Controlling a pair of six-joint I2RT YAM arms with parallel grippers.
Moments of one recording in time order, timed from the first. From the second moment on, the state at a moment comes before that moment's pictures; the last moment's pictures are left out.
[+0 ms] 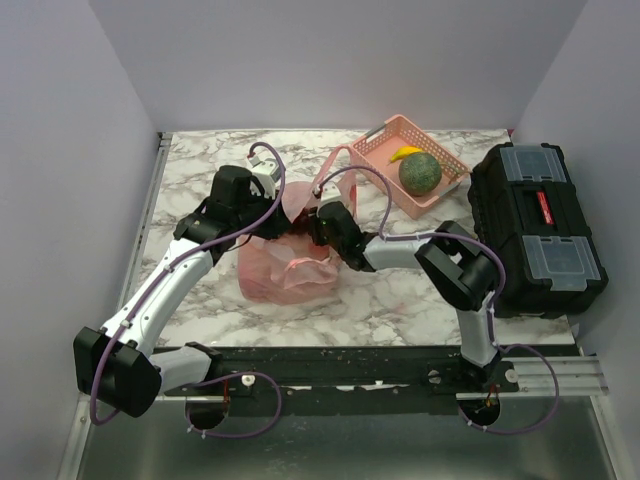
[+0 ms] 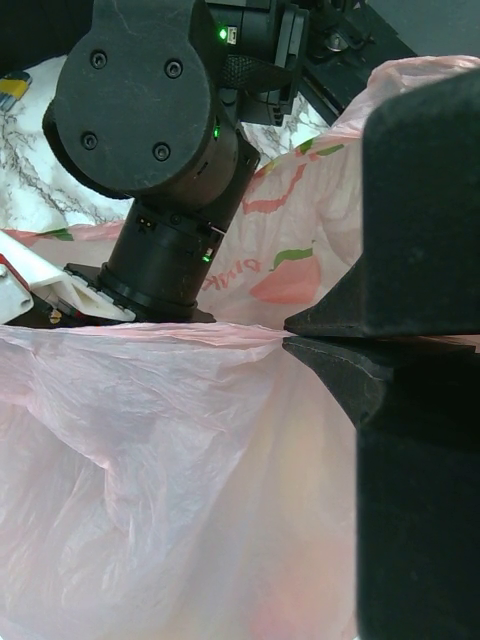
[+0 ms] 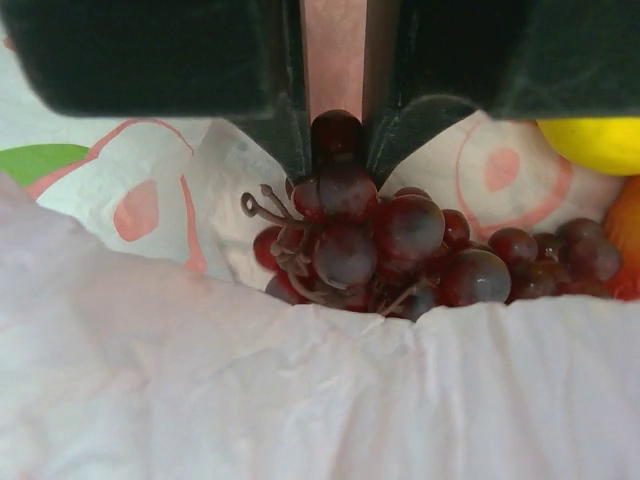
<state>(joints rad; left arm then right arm) -0.40 1.19 1.07 -0.50 0.35 -0.21 0.83 2.03 1.14 0.42 0.28 0.27</state>
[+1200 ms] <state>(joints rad) -0.40 1.20 1.07 -0.50 0.35 -0.21 0.83 1.51 0.90 0.35 0.16 0.36</state>
